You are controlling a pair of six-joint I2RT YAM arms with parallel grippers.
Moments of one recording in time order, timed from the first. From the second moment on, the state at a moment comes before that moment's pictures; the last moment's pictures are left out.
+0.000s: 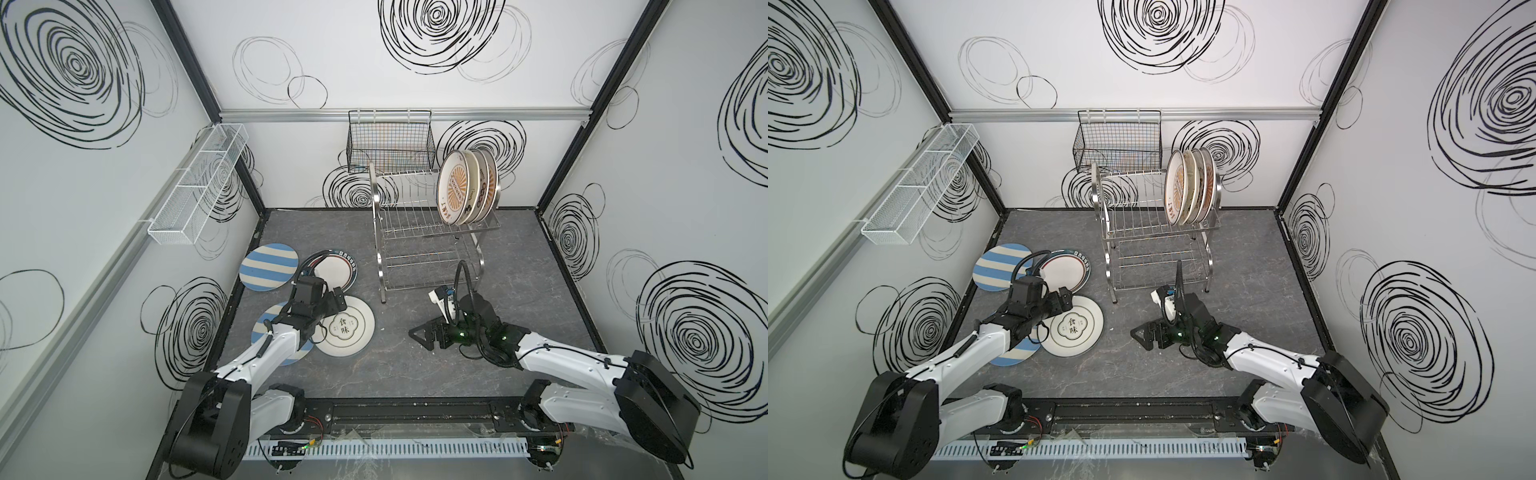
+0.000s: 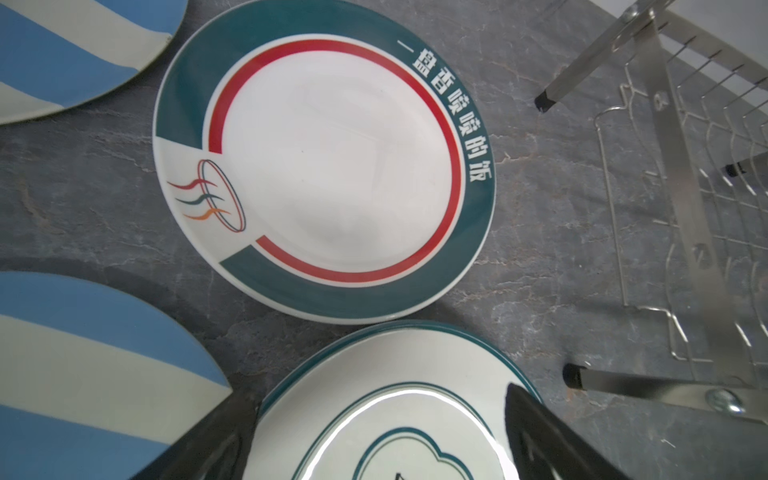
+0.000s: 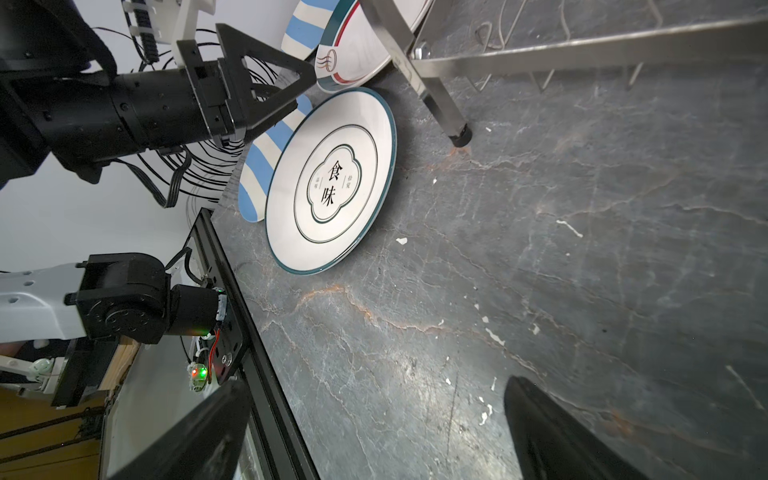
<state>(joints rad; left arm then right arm) -0.18 1.19 0.49 -0.10 -0.04 -0.50 0.77 1.18 0.44 0.15 -0.42 0.59</state>
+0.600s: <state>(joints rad) -0.15 1.27 0.50 -0.06 -0.03 -0.49 0.77 1.27 0.46 0.15 -0.46 0.59</state>
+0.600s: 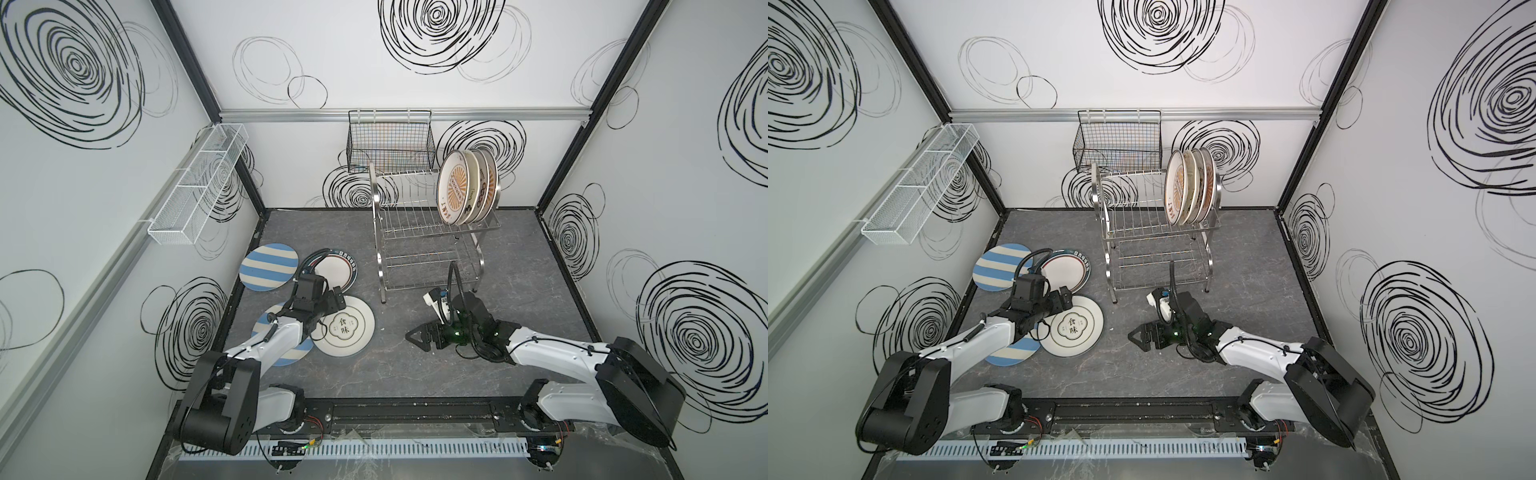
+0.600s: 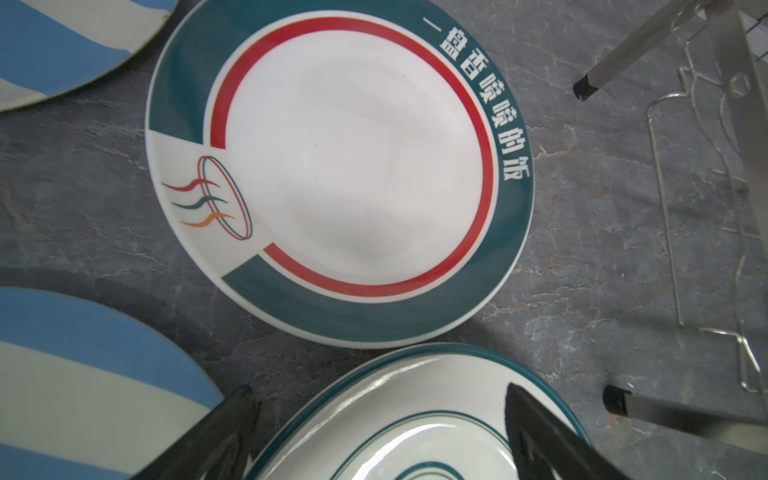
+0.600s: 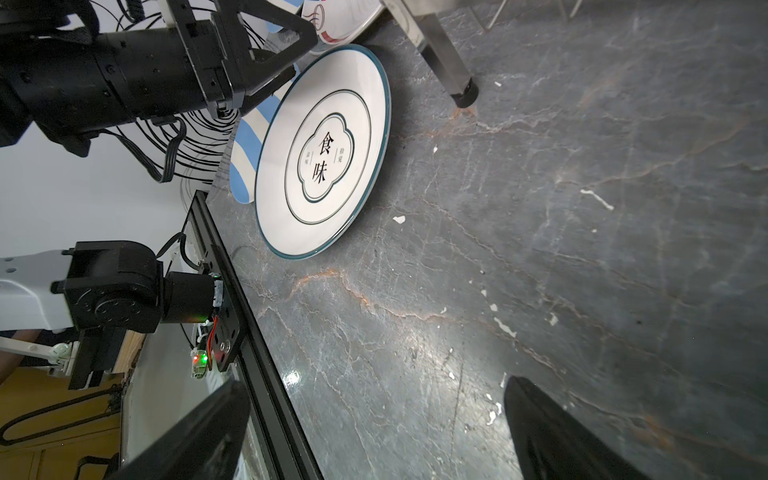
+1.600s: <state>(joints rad) -0.39 1.21 0.36 0.03 0.08 -0.62 0.82 1.48 0.46 0.30 -0.39 0.73</state>
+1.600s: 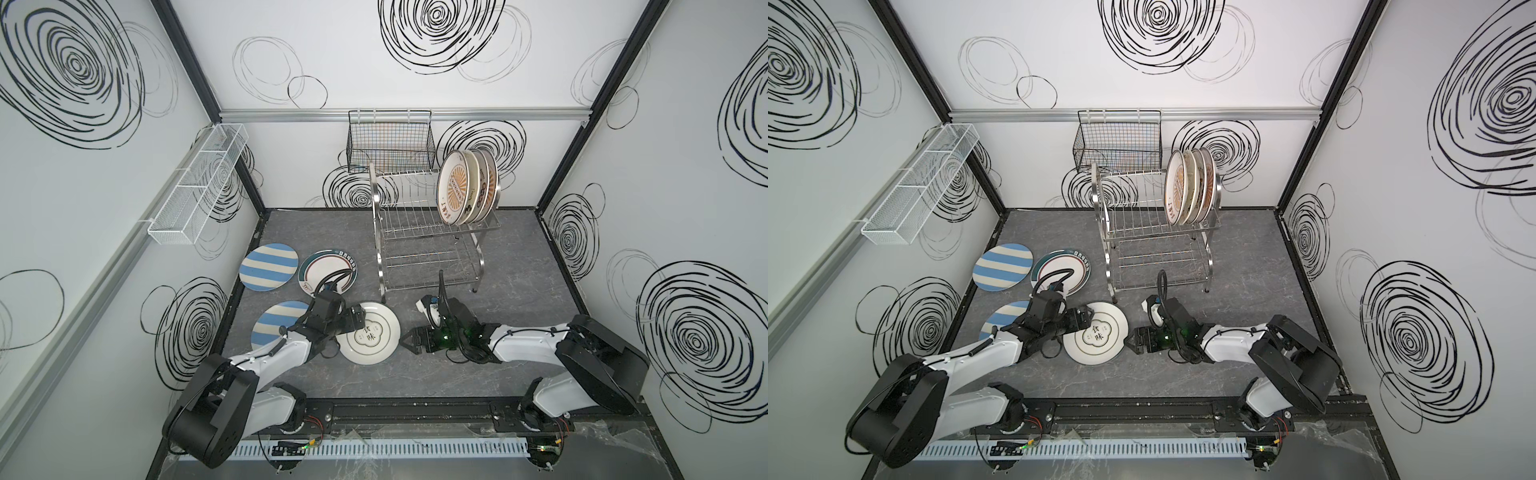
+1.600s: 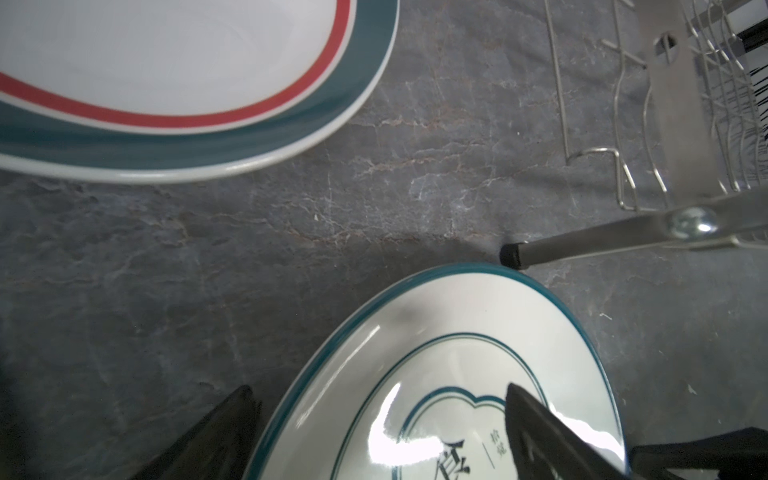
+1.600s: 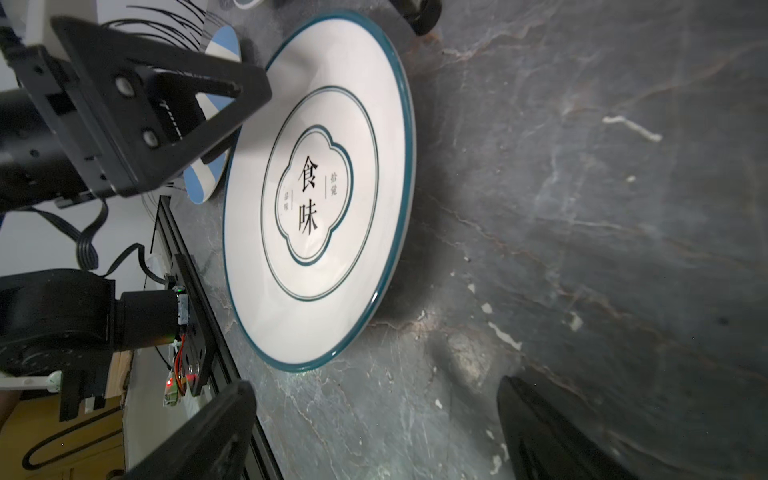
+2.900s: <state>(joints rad) -0.66 1.07 0.26 0.05 0.04 -0.72 0.77 1.59 0.43 0.45 -0.40 0.89</state>
